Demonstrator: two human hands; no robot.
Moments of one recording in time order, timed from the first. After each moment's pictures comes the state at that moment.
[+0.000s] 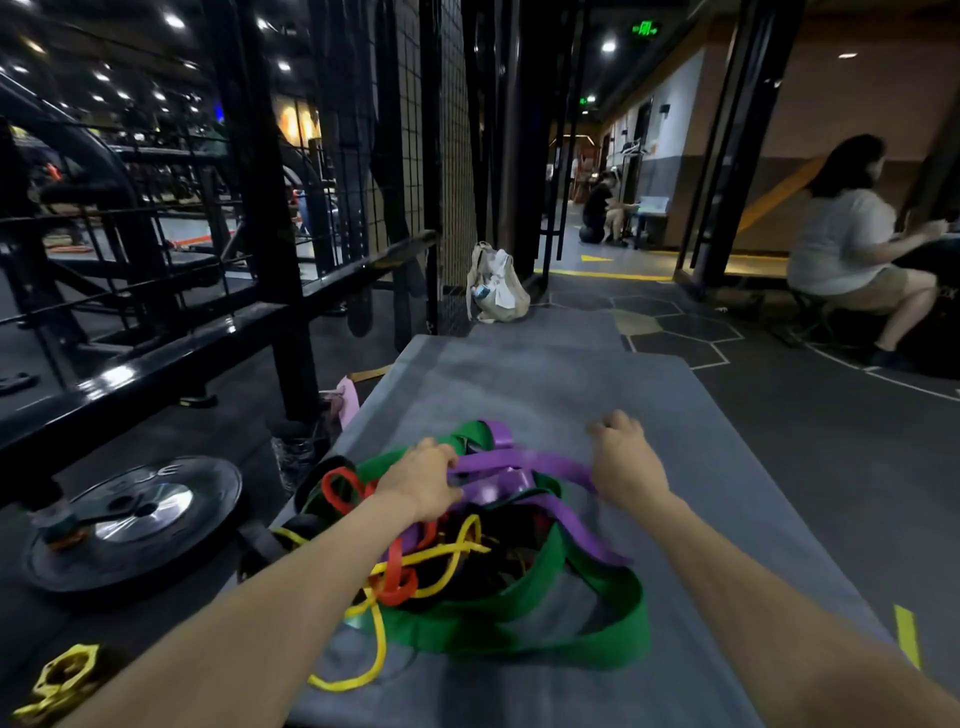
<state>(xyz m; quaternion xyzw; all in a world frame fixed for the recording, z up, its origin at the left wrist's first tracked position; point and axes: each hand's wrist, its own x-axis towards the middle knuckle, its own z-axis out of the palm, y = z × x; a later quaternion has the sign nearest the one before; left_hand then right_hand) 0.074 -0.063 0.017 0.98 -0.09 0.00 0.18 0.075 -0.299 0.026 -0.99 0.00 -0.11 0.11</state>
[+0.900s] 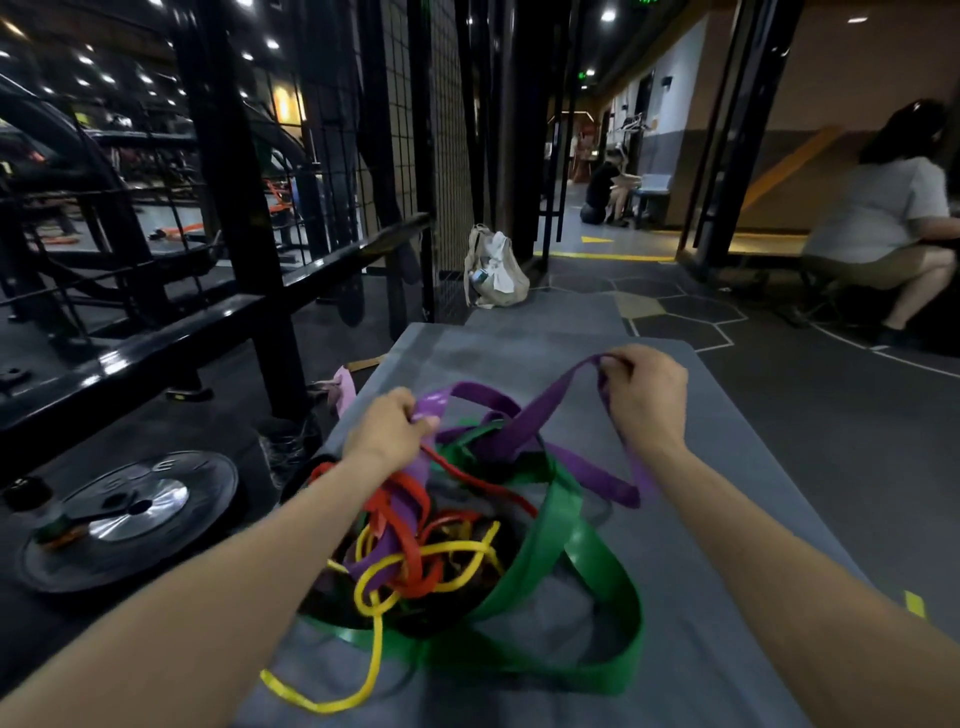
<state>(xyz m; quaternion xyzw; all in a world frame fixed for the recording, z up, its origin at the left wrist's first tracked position) 0.104 -0.049 0.045 0.94 0.03 0.09 0.33 0.090 -0.296 0.079 -0.86 0.03 -0.37 0.35</state>
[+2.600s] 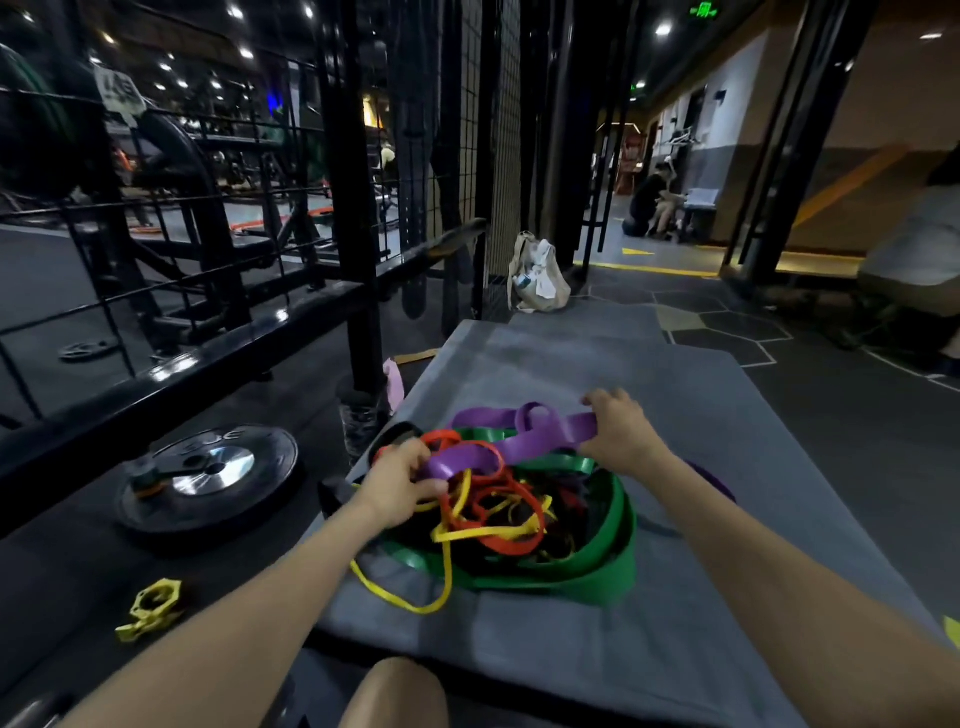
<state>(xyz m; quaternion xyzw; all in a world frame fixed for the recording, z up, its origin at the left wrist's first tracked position) 0.018 0.027 -0.011 0.91 -0.04 0.07 0.42 0.043 -0.229 0.061 -0.98 -0.05 -0.04 0.18</state>
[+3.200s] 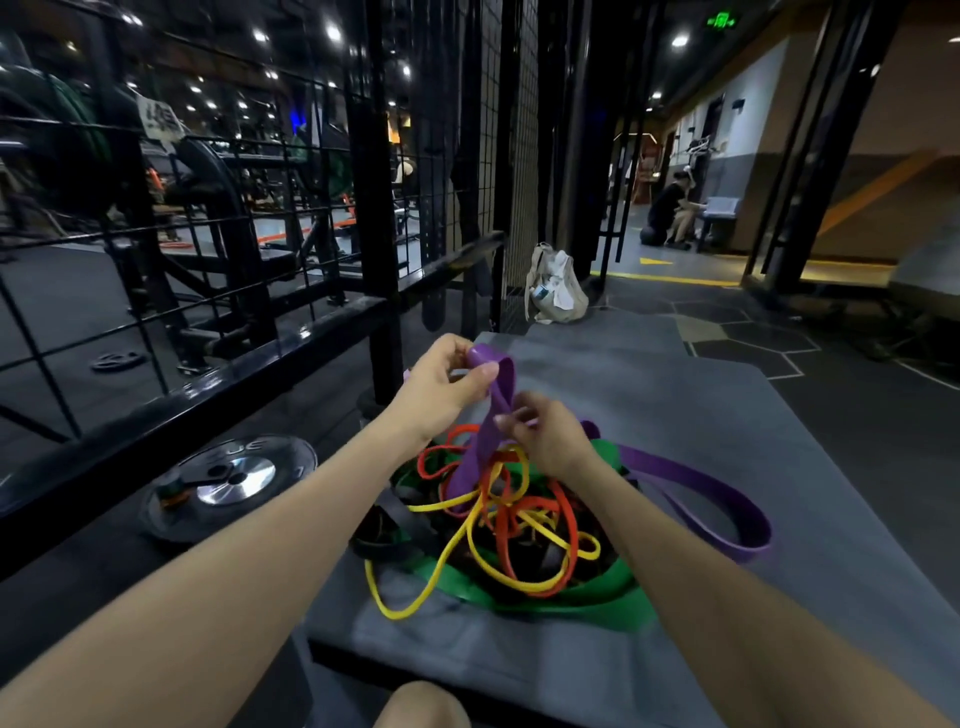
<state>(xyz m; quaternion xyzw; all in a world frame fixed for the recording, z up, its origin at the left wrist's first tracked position) 0.030 0.009 0.097 0.74 -0.14 0.12 0.65 0.043 -0.140 0.066 -0.89 -0.14 -0.05 0.43</state>
